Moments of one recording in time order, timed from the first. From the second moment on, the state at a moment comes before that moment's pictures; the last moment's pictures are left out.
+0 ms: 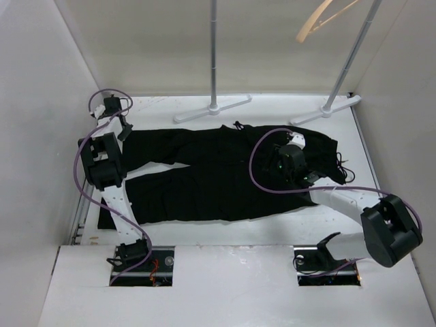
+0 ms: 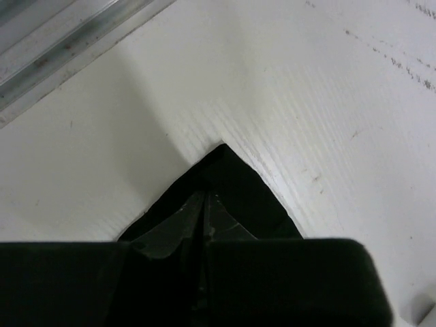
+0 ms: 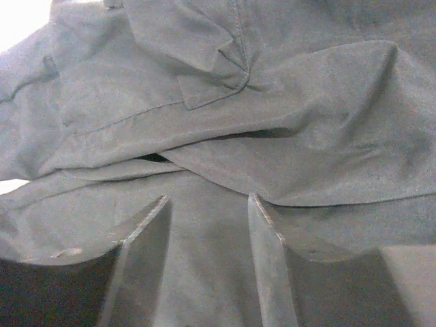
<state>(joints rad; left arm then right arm) 0.24 2.19 1.64 -0.40 -0.22 -0.74 0.53 1.33 0.65 0.12 0.26 0.67</state>
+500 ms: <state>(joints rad) 0.25 2.31 1.87 -0.43 -0.29 -0.64 0.54 1.22 0.59 0.12 0.29 0.67</state>
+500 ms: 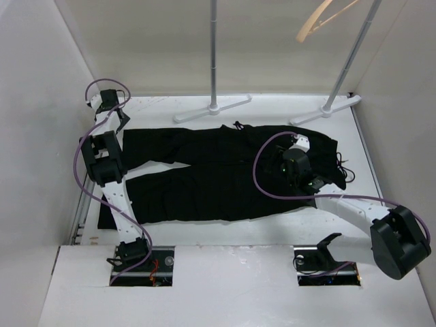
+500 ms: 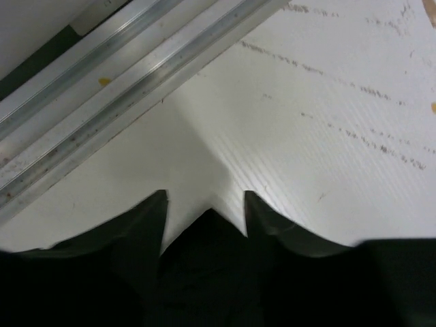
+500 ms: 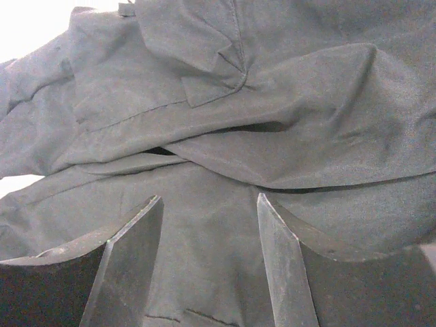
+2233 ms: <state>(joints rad) 0.19 2.21 1.75 -0.40 -0.44 -0.58 0.43 1.08 0.53 0.05 0.41 0.70</state>
